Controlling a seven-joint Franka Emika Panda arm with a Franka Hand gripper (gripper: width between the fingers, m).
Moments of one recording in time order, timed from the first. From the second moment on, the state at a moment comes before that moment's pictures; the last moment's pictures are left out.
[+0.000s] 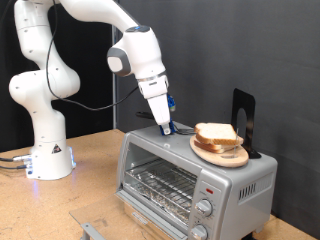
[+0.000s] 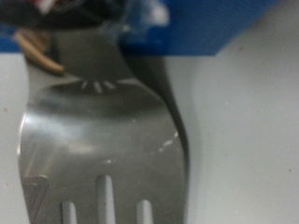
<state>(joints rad) 0.24 -0.30 0.18 -2.61 0.39 2.57 -0.06</state>
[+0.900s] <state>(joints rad) 0.24 -0.31 0.18 -2.62 0.44 2.58 -0.11</state>
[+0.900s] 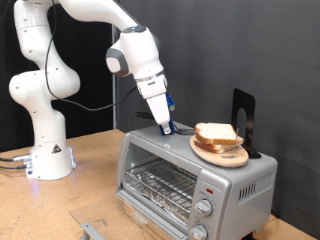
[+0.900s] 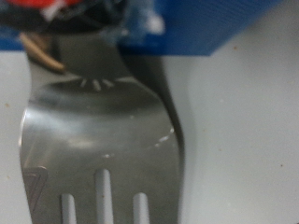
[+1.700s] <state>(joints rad) 0.24 -0.32 0.17 -2.62 0.47 2.58 -0.11</state>
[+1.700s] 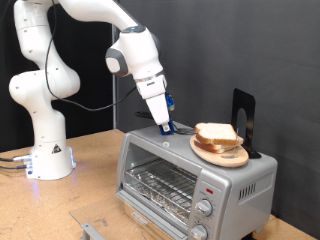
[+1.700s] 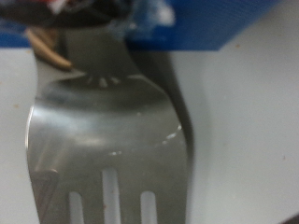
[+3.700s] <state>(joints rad) 0.19 -0.54 -0.11 -2.78 0.63 2.61 -0.26</state>
